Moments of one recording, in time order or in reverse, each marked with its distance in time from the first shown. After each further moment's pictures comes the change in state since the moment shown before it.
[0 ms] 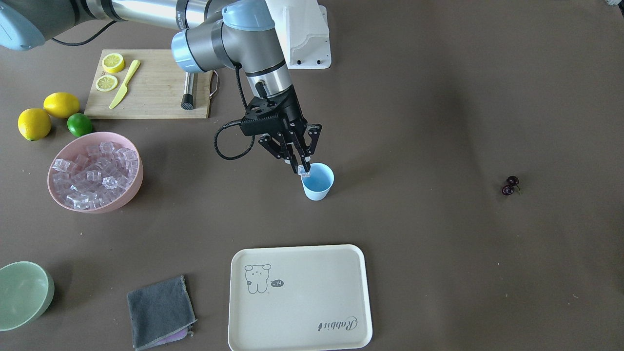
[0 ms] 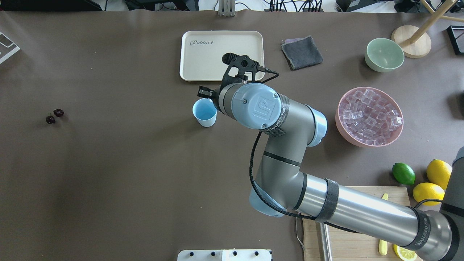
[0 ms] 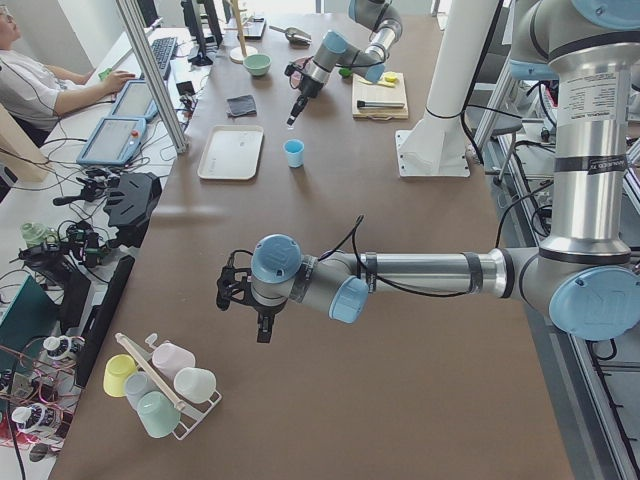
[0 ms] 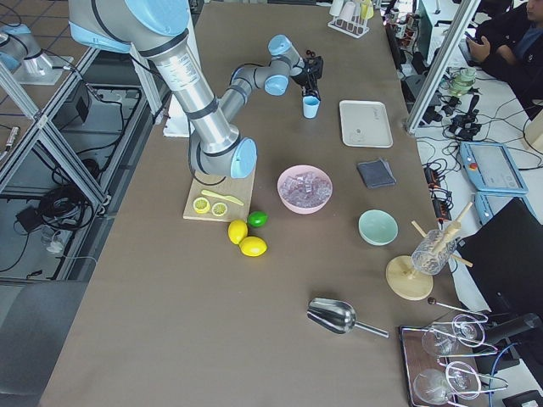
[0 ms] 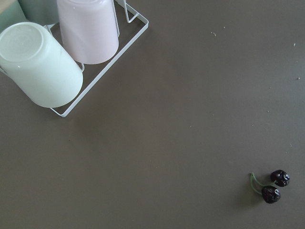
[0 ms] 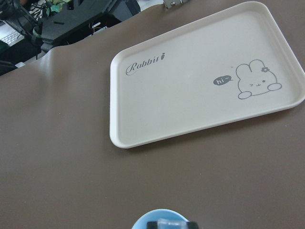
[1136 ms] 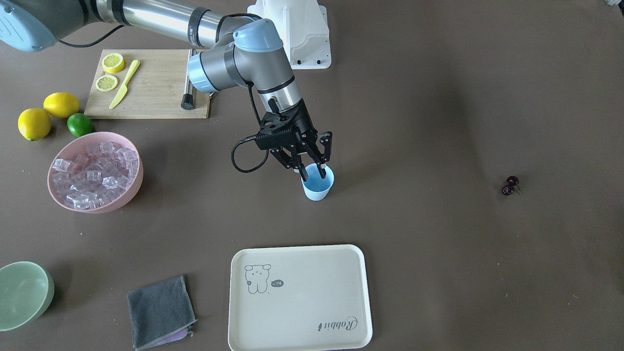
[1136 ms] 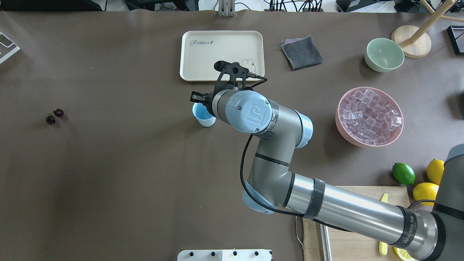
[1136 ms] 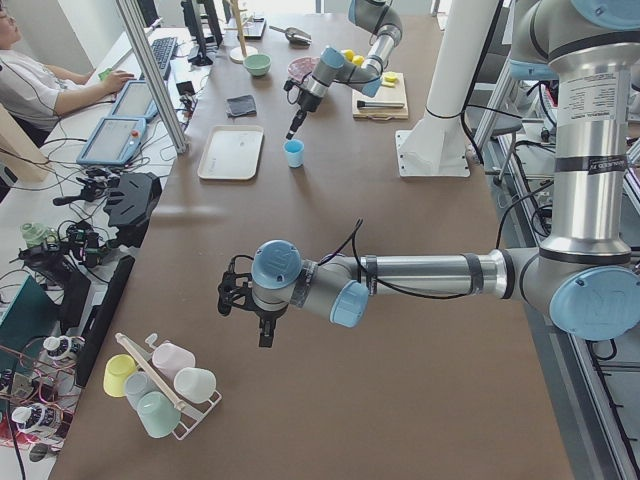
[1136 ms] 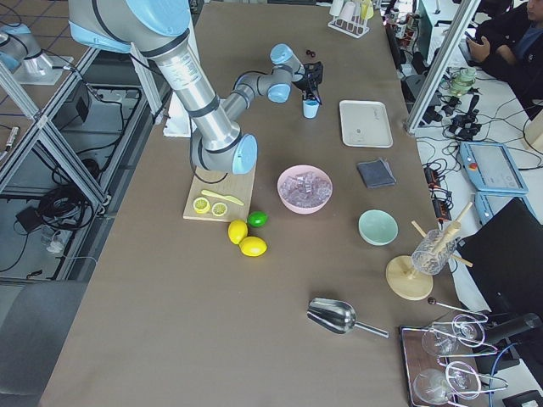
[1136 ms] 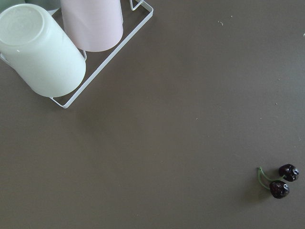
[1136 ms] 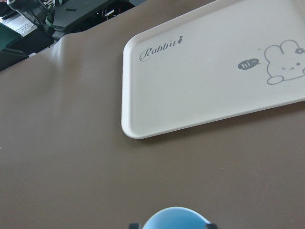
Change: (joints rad) left arm 0.001 0.002 0.009 -0.002 -0.001 0.000; right arm -0.011 0.020 -0.105 0.140 0.006 -0.020
